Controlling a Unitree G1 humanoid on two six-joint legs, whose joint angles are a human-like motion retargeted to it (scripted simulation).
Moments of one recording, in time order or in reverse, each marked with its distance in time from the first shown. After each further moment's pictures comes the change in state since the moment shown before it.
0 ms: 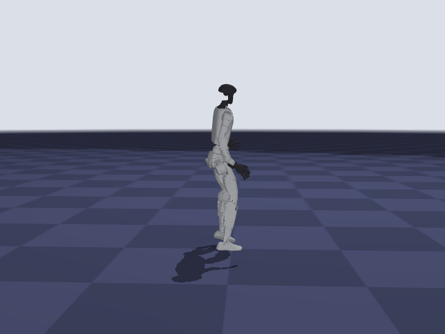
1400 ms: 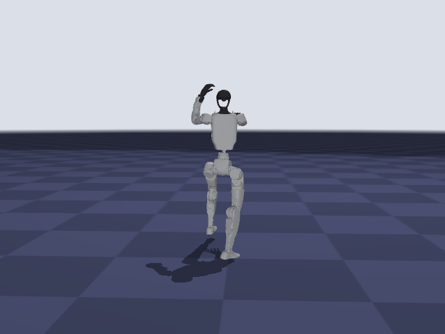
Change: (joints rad) left arm -1.285 0.306 -0.807 -0.690 0.328 -0.347 0.493; right arm -1.548 -0.238 0.391 0.374 -0.463 0.305 -0.175; waist 0.533 -0.180 -0.054; left_leg -0.424 0.313 -0.338 -0.005 0.001 0.113; right_leg 0.474 0.162 -0.195 -0.213 -0.197 0.017
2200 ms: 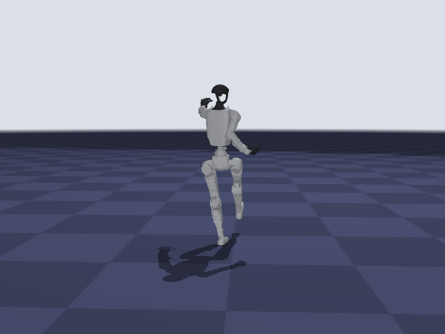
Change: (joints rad) left arm 0.097 0.290 -0.115 1.184 0.770 0.247 0.619; right arm 2.105 0.316 -0.267 -1.341 2.122 -0.006 1.150; waist -0.770 0.151 0.187; left_leg 0.833 -0.278 -0.001 -0.319 -0.194 0.286; right_leg -0.708 0.221 0.403 -0.191 0.391 -0.250
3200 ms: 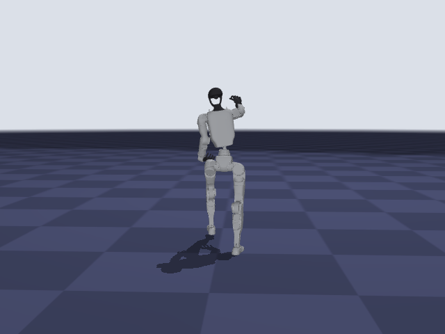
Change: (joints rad) left arm 1.741 -0.803 0.107 -1.187 -1.723 0.447 -1.378; right arm -2.235 -0.557 0.267 1.188 -1.775 -0.084 -0.999; waist 0.627 -0.229 -0.128; left_leg -0.833 0.289 0.135 0.424 -0.001 -0.126; right_leg 0.710 -0.127 -0.172 0.139 -0.507 0.087
